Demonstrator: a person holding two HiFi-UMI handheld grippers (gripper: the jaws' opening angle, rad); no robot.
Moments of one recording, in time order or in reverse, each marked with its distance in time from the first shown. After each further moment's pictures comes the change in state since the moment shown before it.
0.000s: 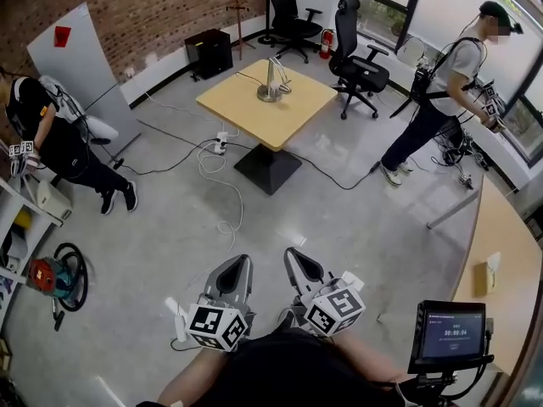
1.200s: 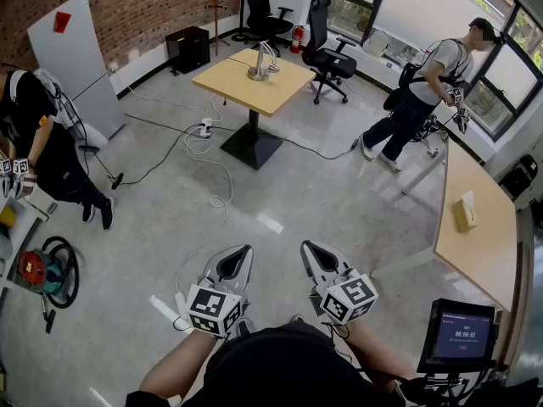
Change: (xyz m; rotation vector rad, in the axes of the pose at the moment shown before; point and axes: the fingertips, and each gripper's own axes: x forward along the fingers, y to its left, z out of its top) left arm -0.227 -0.029 -0.049 0.134 0.098 -0.240; right arm -0.148 0.180 -0.073 -0.177 0.101 -0.169
